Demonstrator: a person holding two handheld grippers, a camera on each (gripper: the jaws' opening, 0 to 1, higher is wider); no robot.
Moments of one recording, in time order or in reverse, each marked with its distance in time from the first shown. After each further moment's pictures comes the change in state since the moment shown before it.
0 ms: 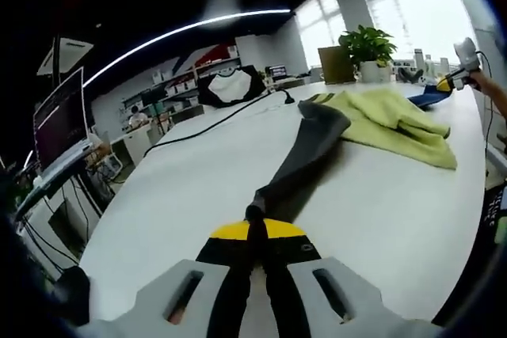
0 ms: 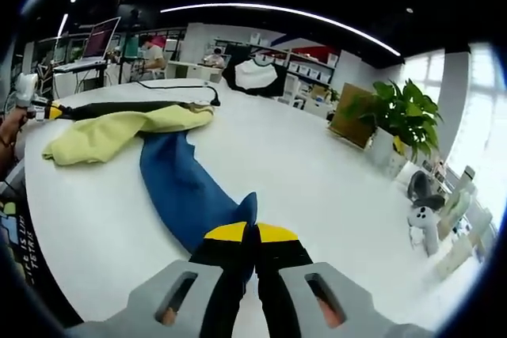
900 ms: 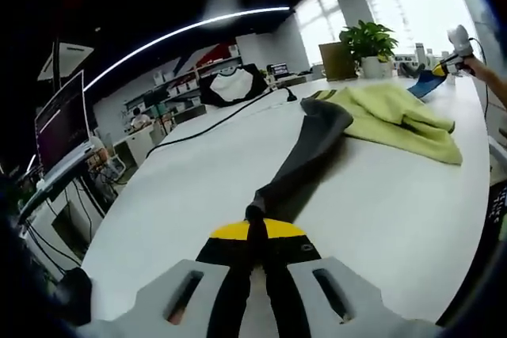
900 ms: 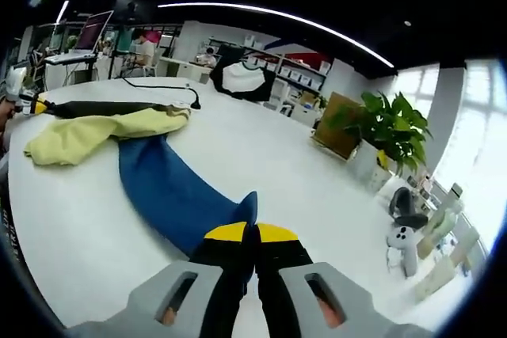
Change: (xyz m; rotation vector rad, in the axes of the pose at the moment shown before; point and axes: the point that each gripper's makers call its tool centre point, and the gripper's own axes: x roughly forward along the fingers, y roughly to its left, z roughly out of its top) left arm 0.000 0.002 -0.003 0.010 0.005 0.014; right arm 0.012 -0.043 0.016 -0.059 -0.012 -0.082
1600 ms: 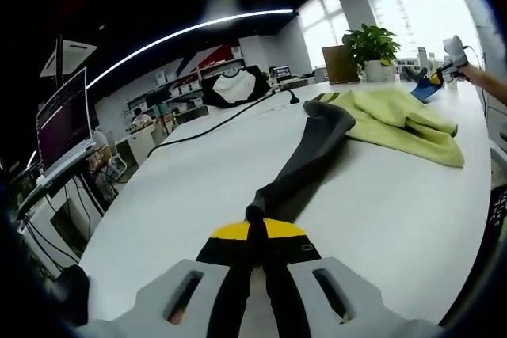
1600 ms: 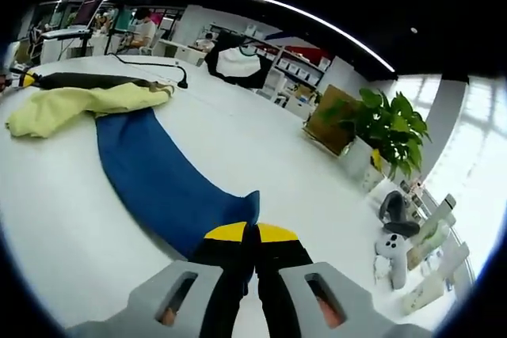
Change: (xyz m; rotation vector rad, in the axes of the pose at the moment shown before) left arm 0.000 0.005 -0.001 -0.019 -0.015 0.006; right arm 0.035 -0.030 -0.017 -0.077 0.064 -0.046
